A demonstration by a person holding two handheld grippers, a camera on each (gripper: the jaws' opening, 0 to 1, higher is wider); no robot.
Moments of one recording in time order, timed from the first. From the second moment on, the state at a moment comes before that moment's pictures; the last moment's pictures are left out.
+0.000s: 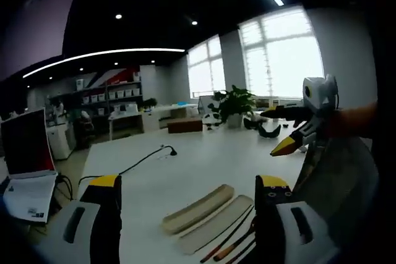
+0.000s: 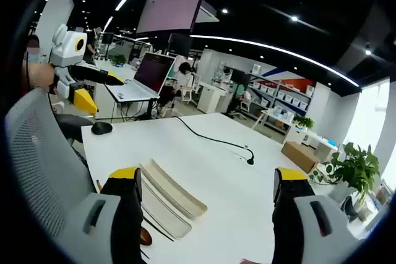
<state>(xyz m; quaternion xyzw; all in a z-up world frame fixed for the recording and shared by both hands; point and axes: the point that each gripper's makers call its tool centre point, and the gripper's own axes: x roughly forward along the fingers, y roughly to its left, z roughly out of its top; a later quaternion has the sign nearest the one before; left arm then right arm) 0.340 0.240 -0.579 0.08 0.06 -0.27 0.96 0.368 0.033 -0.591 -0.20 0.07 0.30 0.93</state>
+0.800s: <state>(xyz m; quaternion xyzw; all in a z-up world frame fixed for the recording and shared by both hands) 0.340 0.239 -0.593 0.06 0.10 -0.28 0.95 0.363 0.041 -0.597 -0.20 0.08 0.31 0.92</state>
